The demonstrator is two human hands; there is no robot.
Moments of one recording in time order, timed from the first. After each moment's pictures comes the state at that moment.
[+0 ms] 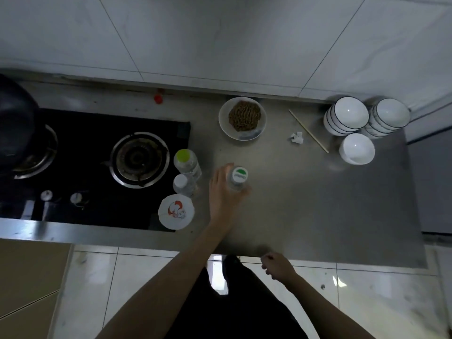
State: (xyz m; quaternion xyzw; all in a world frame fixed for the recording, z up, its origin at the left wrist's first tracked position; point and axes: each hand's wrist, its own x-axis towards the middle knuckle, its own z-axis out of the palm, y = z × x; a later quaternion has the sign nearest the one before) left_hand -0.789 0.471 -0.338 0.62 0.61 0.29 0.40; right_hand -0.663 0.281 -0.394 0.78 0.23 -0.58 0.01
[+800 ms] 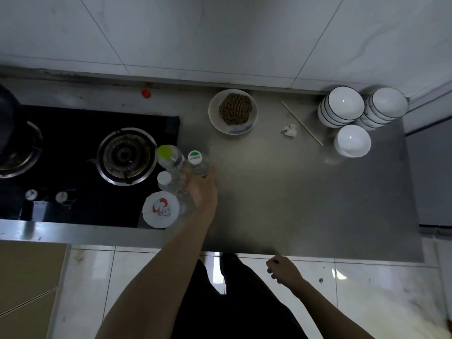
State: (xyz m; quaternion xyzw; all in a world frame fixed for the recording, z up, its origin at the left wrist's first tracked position) left_hand -0.779 0.499 -0.393 0.35 0.76 0.33 0.44; right_hand -0.630 0.254 -0.393 0.78 0.20 -0.59 0.03
